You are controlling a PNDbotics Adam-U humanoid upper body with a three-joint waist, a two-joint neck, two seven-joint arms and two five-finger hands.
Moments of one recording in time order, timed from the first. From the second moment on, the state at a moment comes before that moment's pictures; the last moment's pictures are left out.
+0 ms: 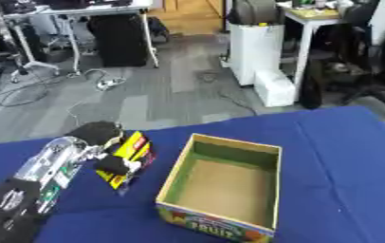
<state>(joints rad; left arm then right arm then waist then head) -0.68 0.33 -0.22 -1.36 -1.22 -0.03 -0.49 -0.14 -0.60 -0.07 -1.99 -0.86 -0.91 0.10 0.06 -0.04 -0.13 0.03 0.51</state>
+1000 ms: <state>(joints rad) -0.78 0.29 -0.31 -1.45 -1.14 -0.08 -0.35 -0.15 -0.60 -0.06 -1.99 -0.87 -0.91 0.08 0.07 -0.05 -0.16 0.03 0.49</state>
